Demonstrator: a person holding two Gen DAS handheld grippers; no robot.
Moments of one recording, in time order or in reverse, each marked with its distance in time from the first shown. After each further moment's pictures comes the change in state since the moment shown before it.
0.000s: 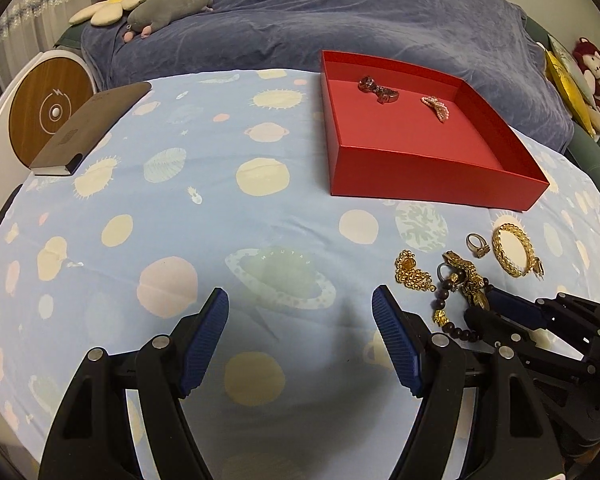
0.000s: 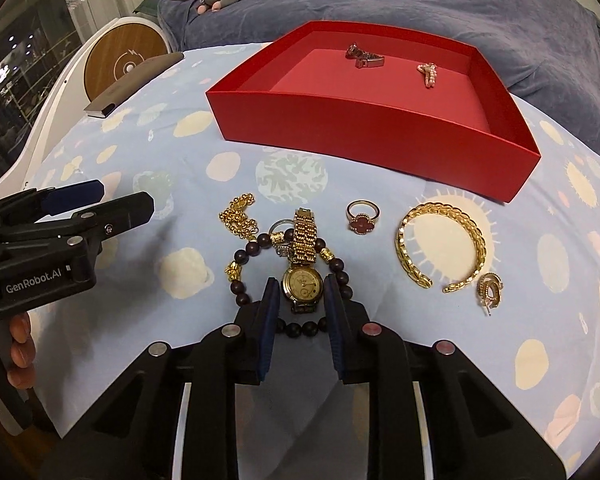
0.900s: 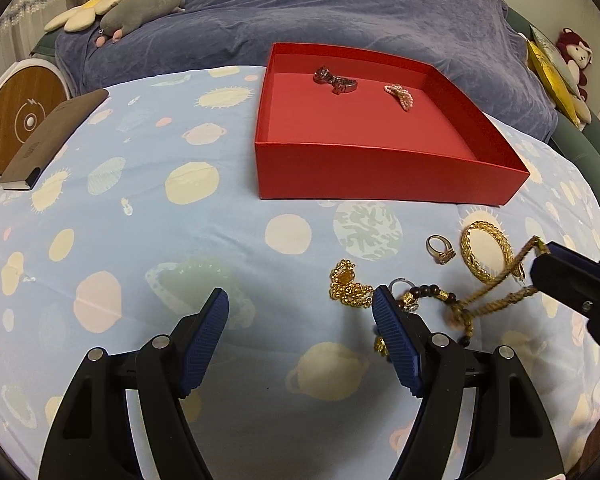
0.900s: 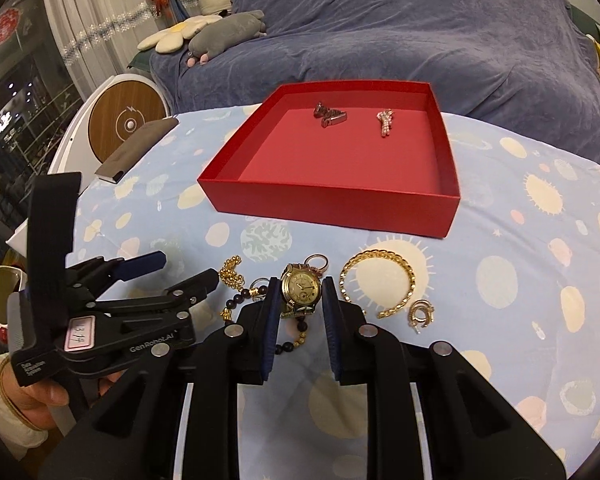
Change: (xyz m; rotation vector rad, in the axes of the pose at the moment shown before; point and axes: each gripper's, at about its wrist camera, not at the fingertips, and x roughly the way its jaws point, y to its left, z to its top) left arm 0.022 -0.046 0.008 0.035 0.007 -0.059; right arm -0.069 -0.040 0.014 0.101 -0.150 0.034
